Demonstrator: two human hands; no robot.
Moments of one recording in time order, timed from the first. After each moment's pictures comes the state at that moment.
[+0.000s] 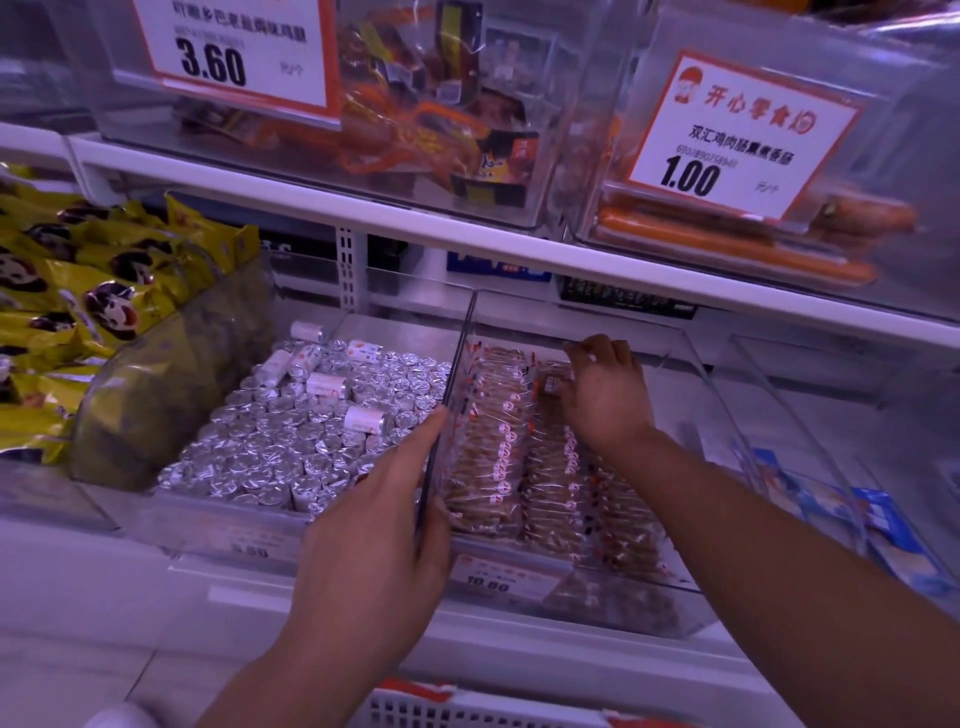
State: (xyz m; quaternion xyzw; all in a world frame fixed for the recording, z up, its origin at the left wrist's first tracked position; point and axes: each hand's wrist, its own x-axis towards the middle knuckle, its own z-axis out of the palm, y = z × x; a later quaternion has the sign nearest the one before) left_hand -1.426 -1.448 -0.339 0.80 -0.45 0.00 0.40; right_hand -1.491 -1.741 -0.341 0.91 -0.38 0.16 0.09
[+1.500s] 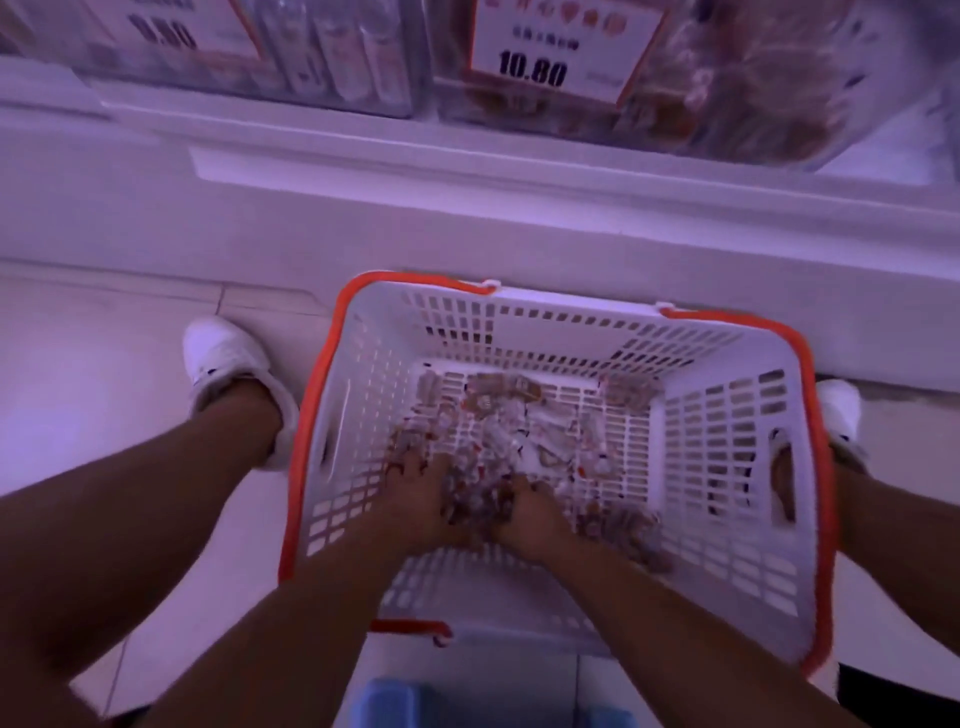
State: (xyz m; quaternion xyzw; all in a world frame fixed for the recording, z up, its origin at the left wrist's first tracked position) left_hand -1.549 -1.292 -0.667 0.80 -0.41 -0.44 -0.05; right_hand -1.701 -1.392 -0.702 0.74 -0.43 -0.29 -0.43
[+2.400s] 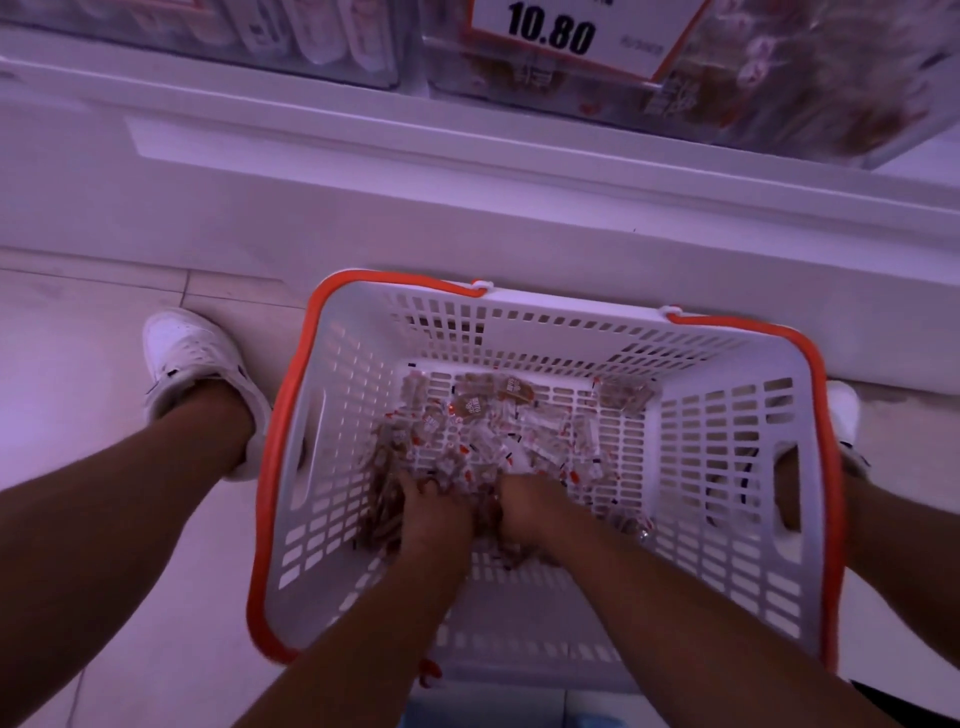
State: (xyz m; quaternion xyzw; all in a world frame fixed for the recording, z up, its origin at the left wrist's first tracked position) left_hand -1.597 -1.318 -0.689 0.73 -0.52 -0.33 -0.30; right_hand -1.682 -1.424 -0.724 0.80 -0.33 -0.39 -0.30
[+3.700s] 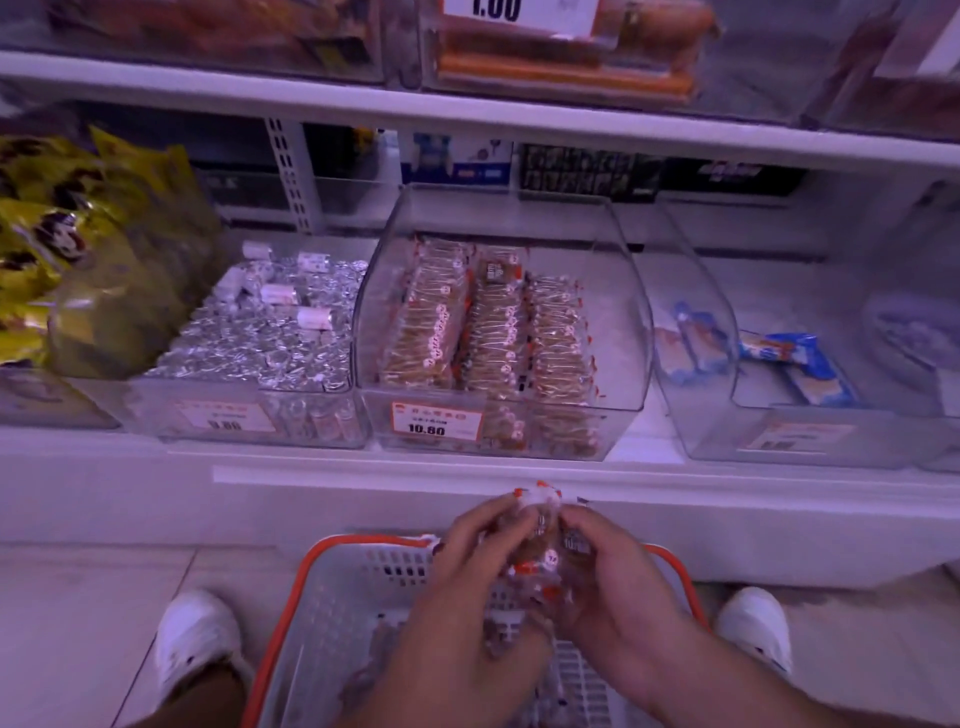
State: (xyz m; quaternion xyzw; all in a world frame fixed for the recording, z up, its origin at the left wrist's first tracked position) left_hand -1.579 -1.402 -0.404 0.65 -0.52 -0.21 0.51; right_hand -1.679 -1.510 -0.383 0.27 -0.37 0.21 -0.86
